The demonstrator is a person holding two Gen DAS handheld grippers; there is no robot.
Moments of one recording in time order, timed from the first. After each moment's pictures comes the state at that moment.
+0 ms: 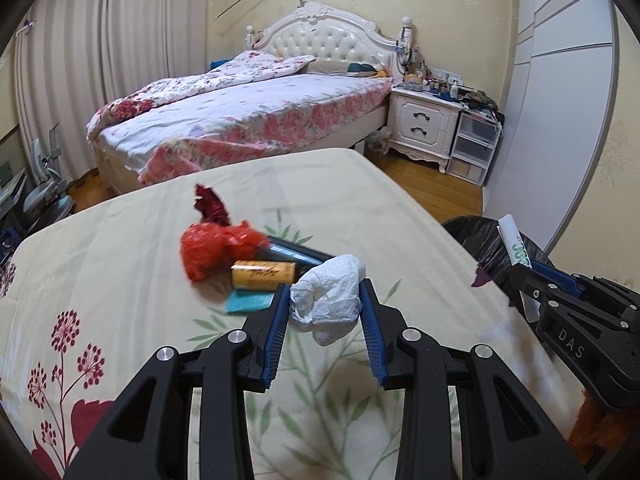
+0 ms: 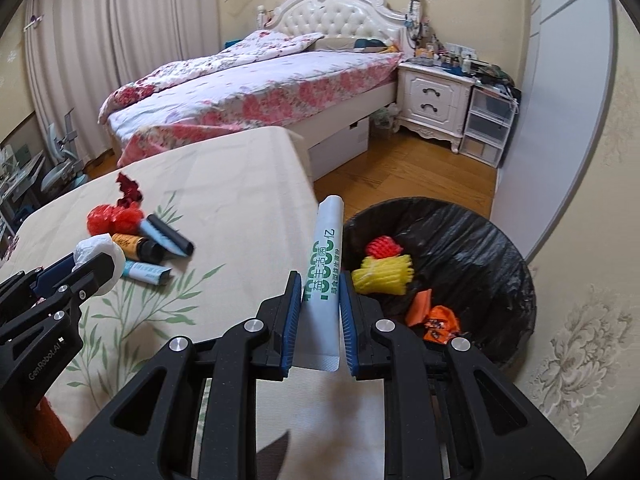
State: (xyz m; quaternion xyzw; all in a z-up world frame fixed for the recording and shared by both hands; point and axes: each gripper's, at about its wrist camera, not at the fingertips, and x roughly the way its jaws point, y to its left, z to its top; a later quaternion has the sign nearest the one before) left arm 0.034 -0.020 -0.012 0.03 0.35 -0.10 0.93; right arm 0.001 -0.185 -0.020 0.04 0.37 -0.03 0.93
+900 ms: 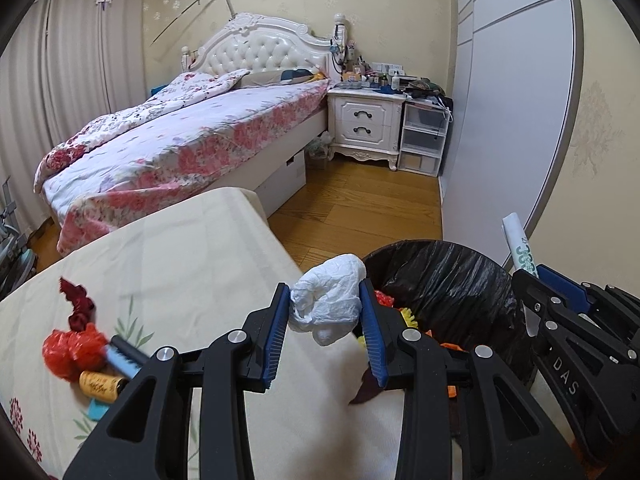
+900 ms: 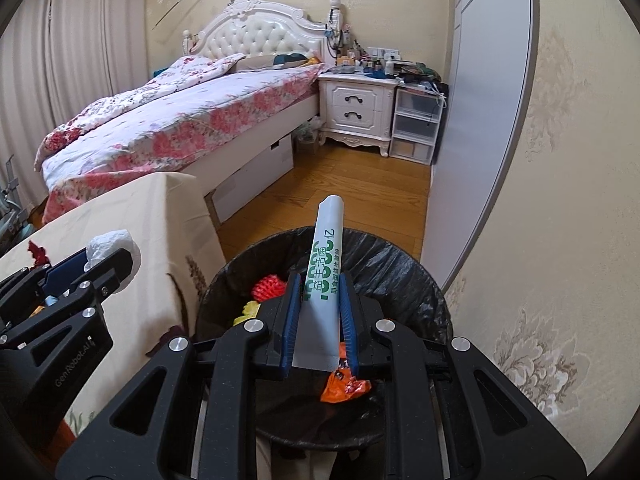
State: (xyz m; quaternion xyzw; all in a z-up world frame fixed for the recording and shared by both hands) left arm 0.101 -0.150 -0.022 0.08 0.33 -0.19 0.92; right arm 0.026 -0.281 -0.025 0.06 0.34 -0.16 0.92
